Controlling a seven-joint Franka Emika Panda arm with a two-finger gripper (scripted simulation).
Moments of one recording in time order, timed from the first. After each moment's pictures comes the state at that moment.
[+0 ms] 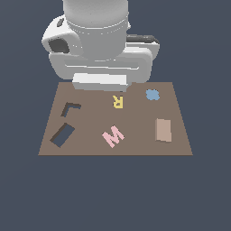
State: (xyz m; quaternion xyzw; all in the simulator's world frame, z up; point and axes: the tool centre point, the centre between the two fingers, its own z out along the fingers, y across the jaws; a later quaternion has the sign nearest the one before) arm -0.003 -0.026 0.162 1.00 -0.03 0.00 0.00
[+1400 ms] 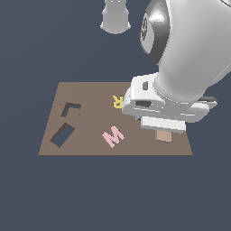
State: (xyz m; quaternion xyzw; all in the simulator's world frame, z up) arm 0.050 0.118 0.075 1.00 -0.07 0.00 0.00
